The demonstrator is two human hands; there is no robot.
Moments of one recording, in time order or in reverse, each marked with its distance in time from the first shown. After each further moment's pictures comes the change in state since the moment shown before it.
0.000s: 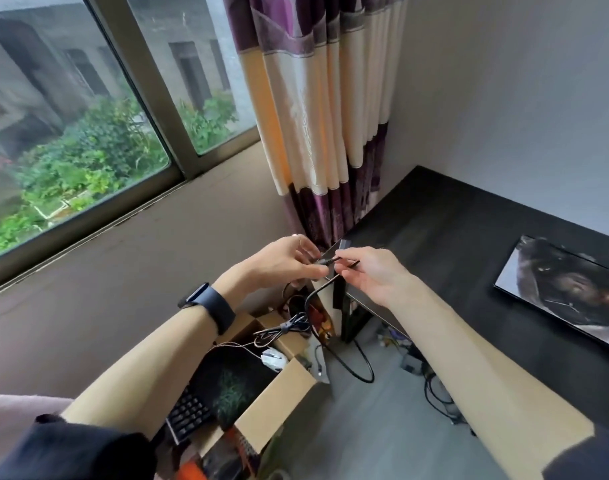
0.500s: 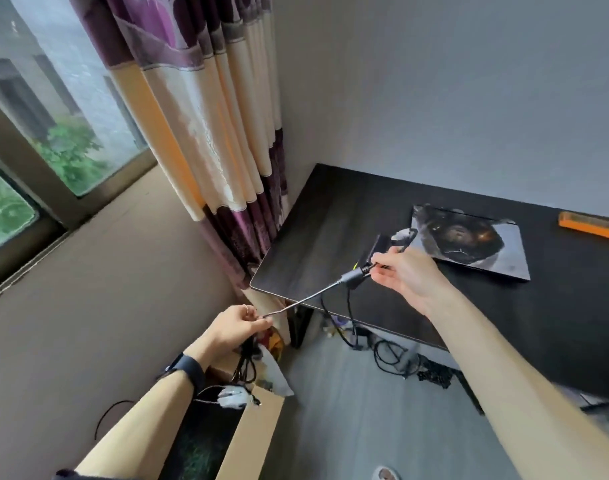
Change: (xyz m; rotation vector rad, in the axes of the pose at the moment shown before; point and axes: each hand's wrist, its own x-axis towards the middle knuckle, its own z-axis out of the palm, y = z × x) left_hand 0.058 -0.130 0.038 0.111 -0.092 -0.080; right_hand -0.052 0.003 -0.077 0.063 0.441 -0.264
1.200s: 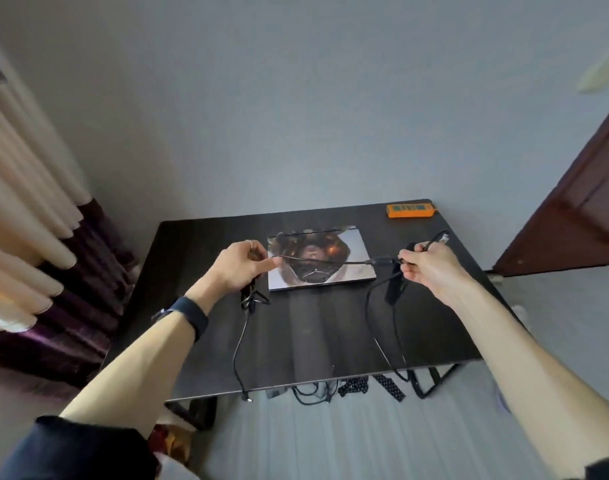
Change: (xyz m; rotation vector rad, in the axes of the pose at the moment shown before) left_hand 0.096 0.372 0.136 0.053 -0.143 0.557; right_hand 0.000 -0.064 -0.342 0.038 0.604 -0.115
